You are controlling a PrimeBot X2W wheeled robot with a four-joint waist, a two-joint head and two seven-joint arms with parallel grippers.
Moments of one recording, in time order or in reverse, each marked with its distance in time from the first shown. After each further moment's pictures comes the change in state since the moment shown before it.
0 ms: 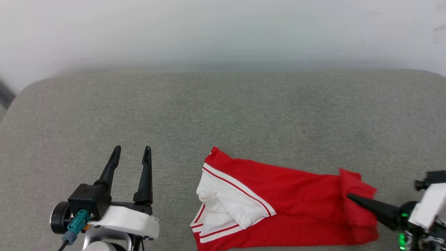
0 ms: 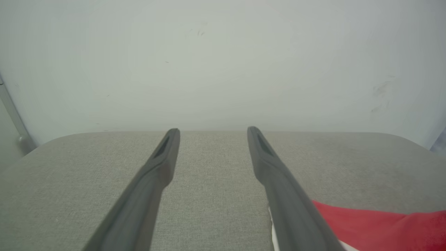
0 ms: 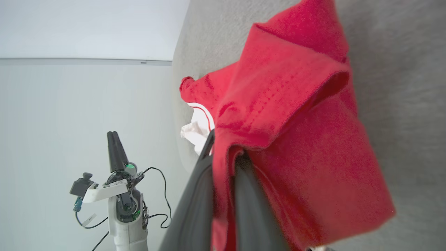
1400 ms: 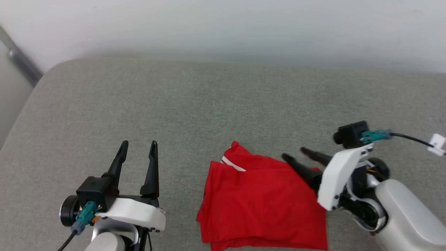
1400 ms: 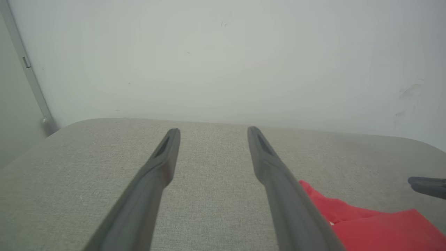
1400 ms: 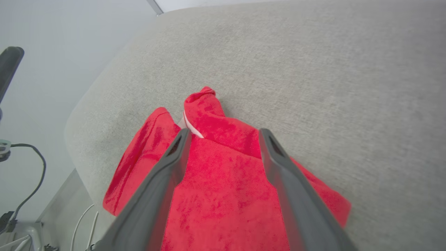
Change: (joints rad) left arm -0.058 -0.050 -0.009 0.086 -0.007 -0.039 -0.020; right arm -0.243 -0.252 1.001 0.072 -0.222 0.000 -0.848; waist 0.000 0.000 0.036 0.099
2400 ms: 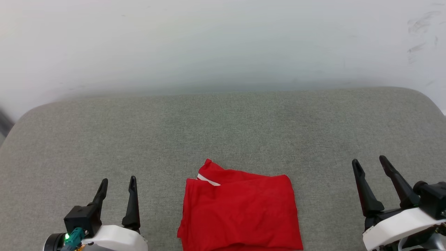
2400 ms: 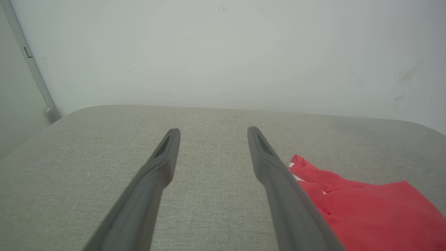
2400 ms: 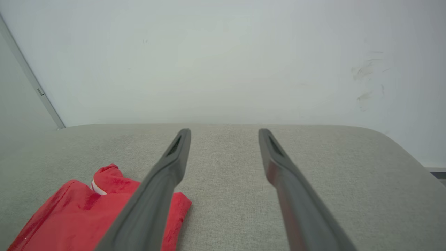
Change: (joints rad) left arm 0.145 0.038 0.042 0.044 -0.035 0.053 0.003; right arm 0.472 0.137 -0.500 -0.394 -0.558 0.000 -0.366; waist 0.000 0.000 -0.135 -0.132
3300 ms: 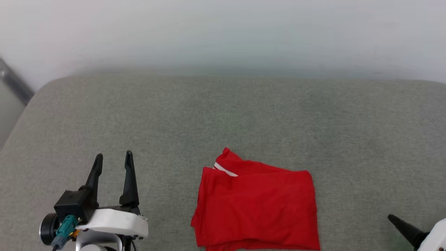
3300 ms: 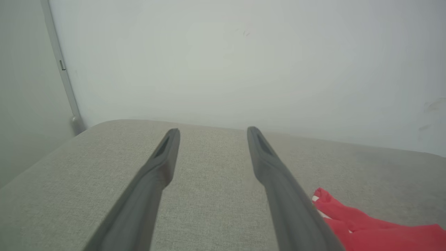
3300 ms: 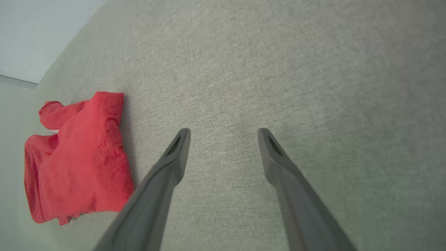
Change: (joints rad) left arm -0.040 -0.053 0.082 -0.050 0.058 -0.028 -0.009; right arm -0.016 -0.053 -0.302 0.274 0.426 0.000 0.639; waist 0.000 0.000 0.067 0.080
